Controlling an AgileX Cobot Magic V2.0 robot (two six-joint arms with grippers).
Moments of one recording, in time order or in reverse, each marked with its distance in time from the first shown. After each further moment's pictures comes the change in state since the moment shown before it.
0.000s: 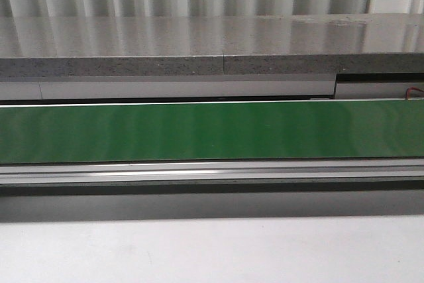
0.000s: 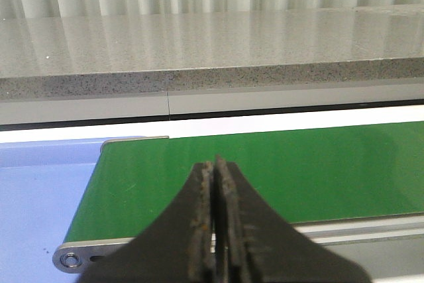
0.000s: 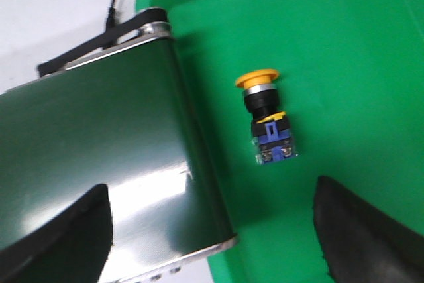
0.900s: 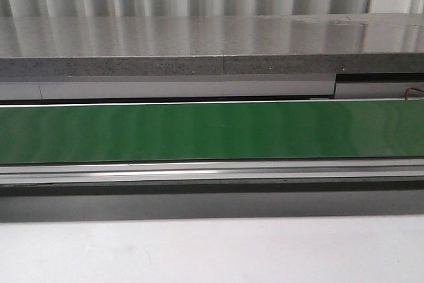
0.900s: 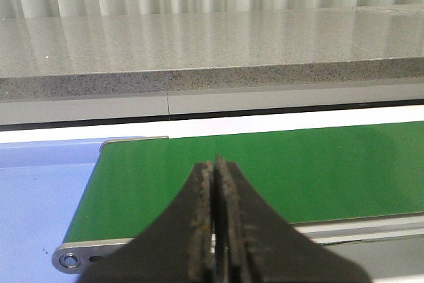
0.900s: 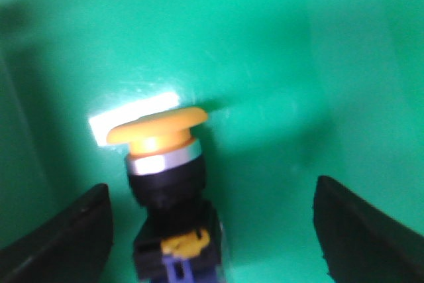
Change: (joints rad) left arm 0.000 0.000 0.000 0.000 0.000 0.000; right arm -0.089 0.526 -0.148 0.009 -0.129 -0.161
